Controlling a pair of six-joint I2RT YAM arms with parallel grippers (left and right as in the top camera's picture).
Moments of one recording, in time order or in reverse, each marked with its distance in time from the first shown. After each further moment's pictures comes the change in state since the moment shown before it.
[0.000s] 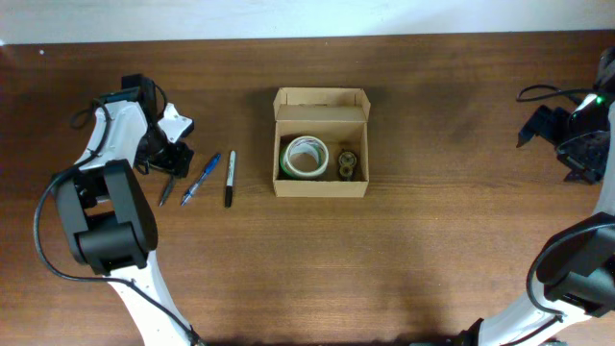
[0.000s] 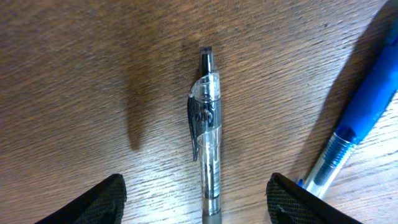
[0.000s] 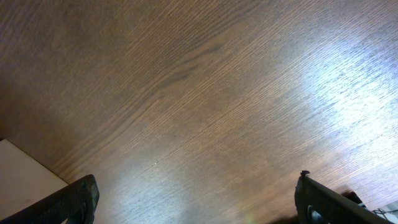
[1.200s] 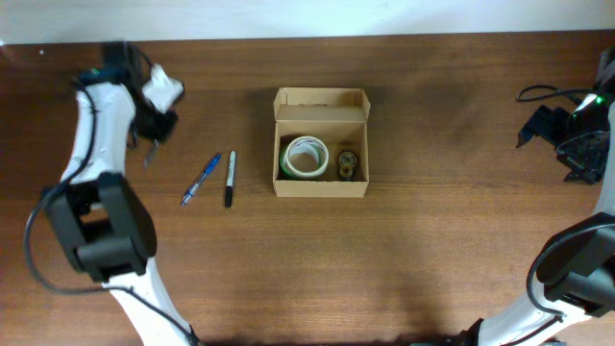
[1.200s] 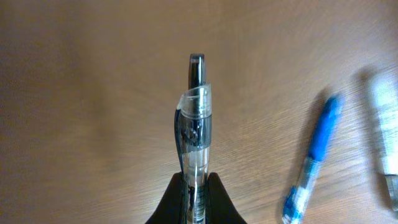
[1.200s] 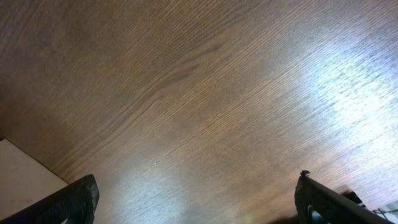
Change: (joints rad) left arm -0.001 -0.074 0.243 -0.050 0.060 0.043; right arm 0.000 0.000 0.000 0.000 0.000 0.000
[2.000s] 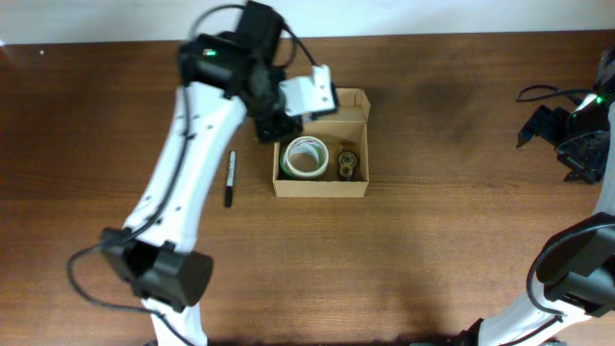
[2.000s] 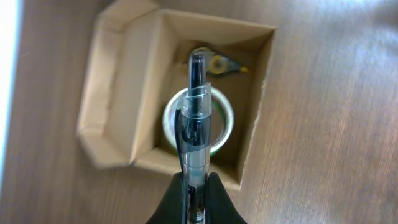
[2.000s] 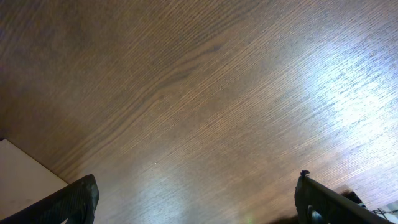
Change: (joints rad) left arm -0.581 -0.117 0.288 -0.362 0.256 0.404; right arm 0.000 0.000 0.000 0.000 0.000 0.000
